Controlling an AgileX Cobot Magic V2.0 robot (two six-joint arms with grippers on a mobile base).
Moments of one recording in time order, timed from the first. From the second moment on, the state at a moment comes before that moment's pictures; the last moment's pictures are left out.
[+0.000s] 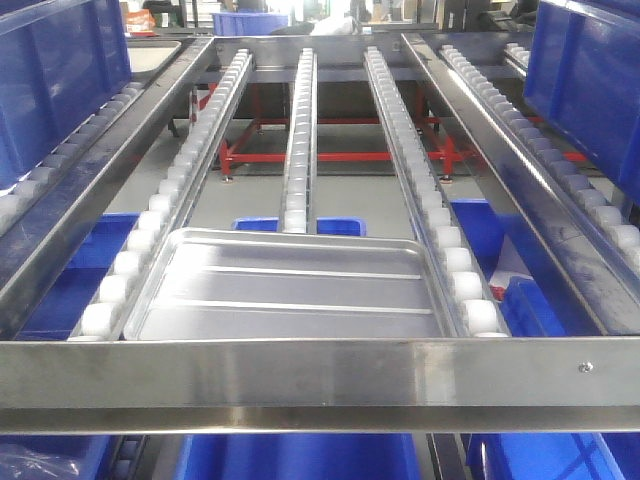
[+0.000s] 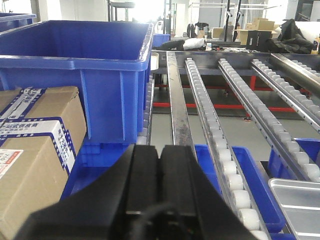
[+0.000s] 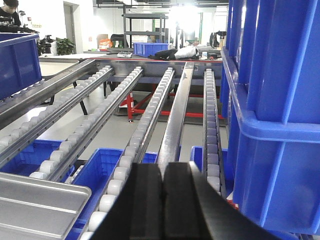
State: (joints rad) left arm -0.05 -0.01 0.03 0.00 -0.07 0.03; right arm 0.11 -0.01 0.03 -0.02 -0.09 0.05
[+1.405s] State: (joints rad) left arm -0.10 1.32 -0.73 -0.45 0.74 0.13; right arm 0.13 1.25 -0.74 0.14 0.70 0.22
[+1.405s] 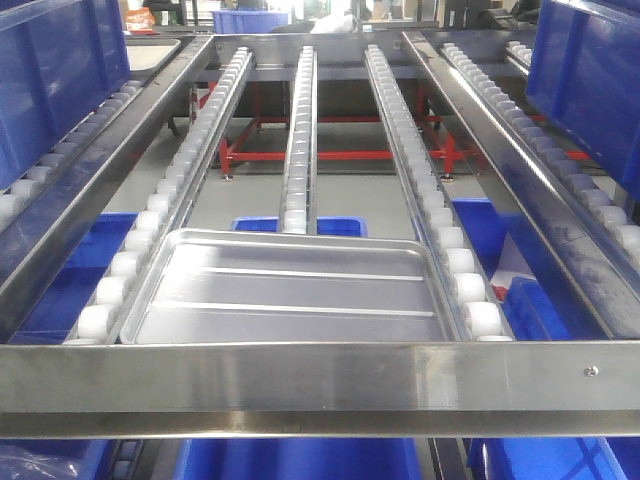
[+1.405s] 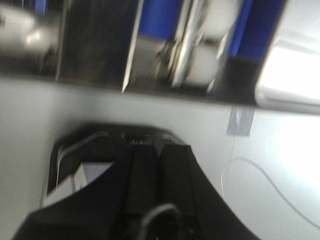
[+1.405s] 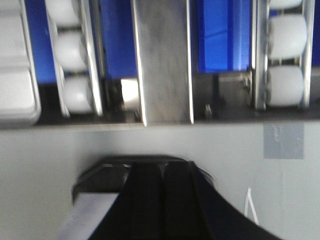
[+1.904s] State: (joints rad) left arm -0.53 1.51 -1.06 0.18 0.82 -0.61; right arm 0.47 1.59 -1.06 -0.15 0.73 0.70
